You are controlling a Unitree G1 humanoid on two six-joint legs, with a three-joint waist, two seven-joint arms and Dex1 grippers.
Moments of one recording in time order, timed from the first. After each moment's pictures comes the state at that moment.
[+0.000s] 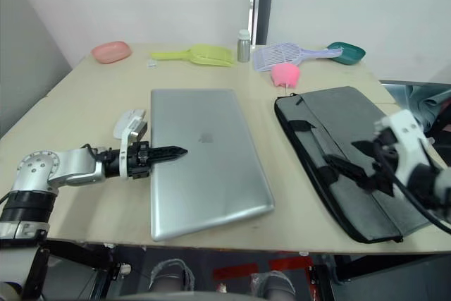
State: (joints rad) left arm -0.47 0.65 0.13 0.22 -1.88 1.39 0.02; right arm -0.09 -0.81 -0.70 -0.71 0.79 1.42 0.55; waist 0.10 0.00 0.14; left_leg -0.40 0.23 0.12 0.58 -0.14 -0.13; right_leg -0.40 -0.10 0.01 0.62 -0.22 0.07
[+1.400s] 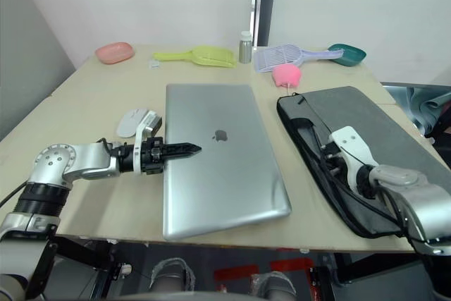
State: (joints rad) left arm -0.53 0.63 0.02 0.20 -1.89 1.35 -0.04; right arm -0.08 -0.84 -0.21 -0.45 0.46 1.10 0.47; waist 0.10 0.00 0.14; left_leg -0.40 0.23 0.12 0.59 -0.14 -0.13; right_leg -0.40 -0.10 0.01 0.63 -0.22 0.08
